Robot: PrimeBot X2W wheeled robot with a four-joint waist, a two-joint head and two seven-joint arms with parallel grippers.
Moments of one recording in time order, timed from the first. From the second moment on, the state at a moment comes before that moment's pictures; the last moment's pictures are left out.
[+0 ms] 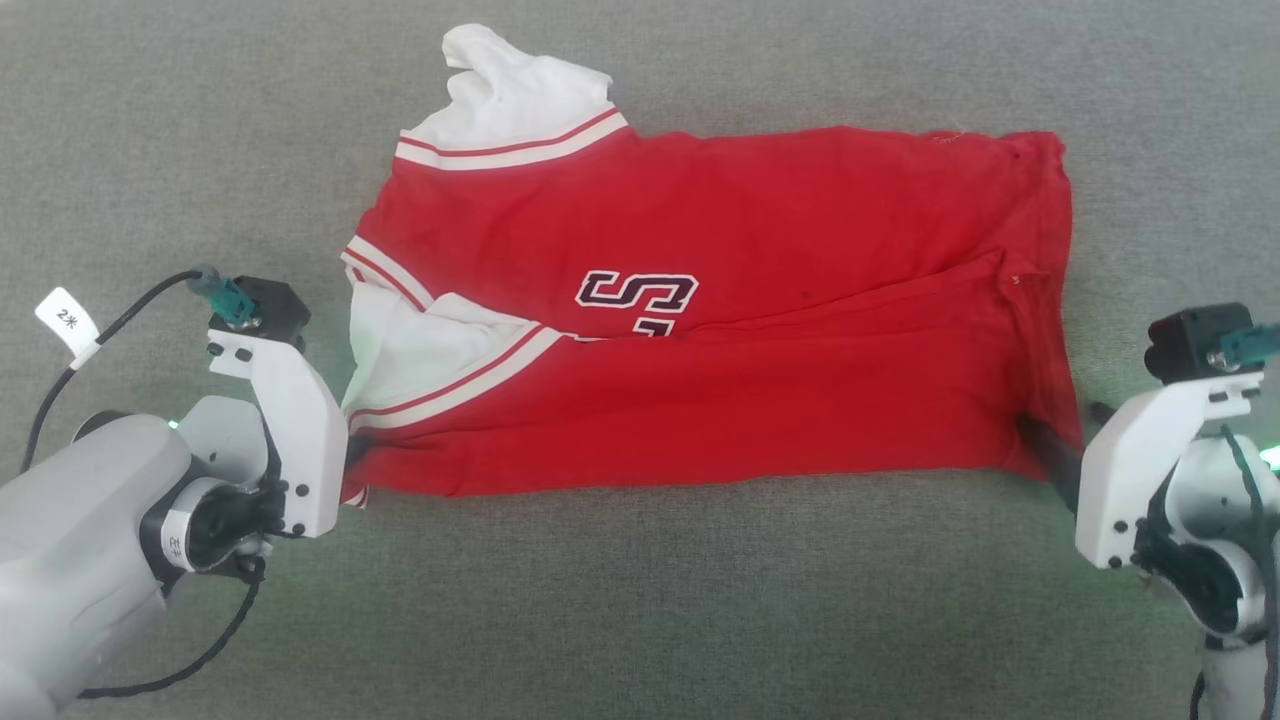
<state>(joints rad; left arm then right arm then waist) -0.89 0.80 -1.17 0.31 -1.34 0.16 0.51 -0.24 -0.23 -0.06 -0.04 0.33 0.13 0.81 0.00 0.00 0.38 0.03</state>
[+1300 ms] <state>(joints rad) -0.78 1.07 -1.19 -0.24 -1.37 0.46 0.60 -0.09 -0.34 -0.10 -0.31 0.48 0.13 1.17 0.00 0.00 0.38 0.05</state>
